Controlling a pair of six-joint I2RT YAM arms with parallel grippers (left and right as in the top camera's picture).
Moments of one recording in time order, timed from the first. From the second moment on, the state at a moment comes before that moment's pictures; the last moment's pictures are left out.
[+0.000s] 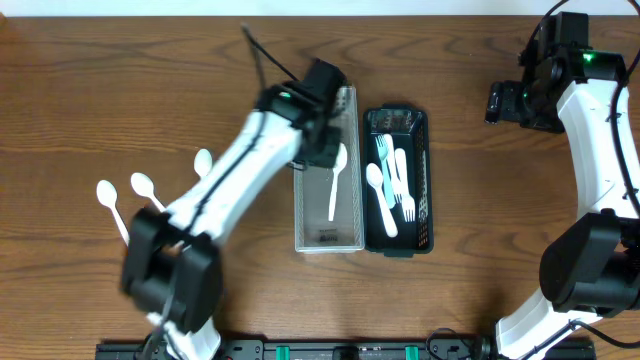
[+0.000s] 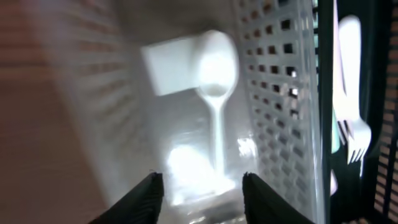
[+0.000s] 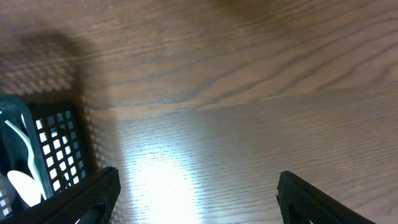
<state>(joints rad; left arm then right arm) -0.49 1.84 1.58 -1.04 0.06 -0.31 -0.10 1.85 1.69 -1.12 0.02 0.11</state>
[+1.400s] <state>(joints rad) 0.11 2.00 1.29 -0.87 0.01 -0.03 -0.10 1.85 1.69 -1.12 0.02 0.11</state>
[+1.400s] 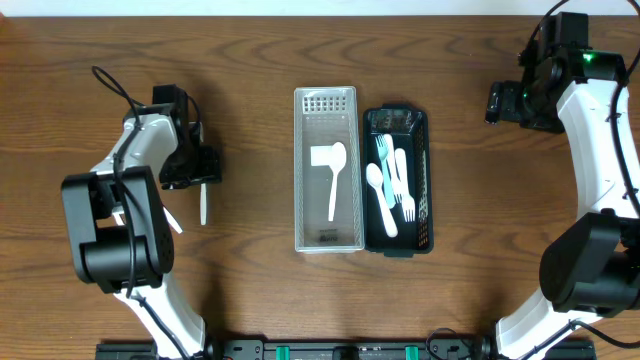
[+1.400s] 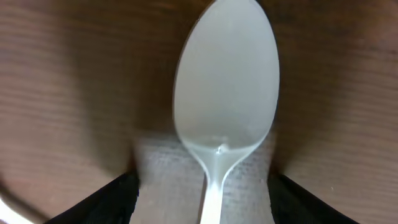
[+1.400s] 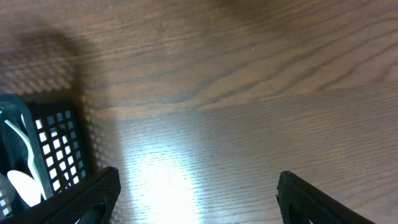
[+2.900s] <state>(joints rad) -0.41 1.63 1.61 -1.10 0.03 -0.31 -0.10 1.85 1.69 -1.11 0.02 0.11</state>
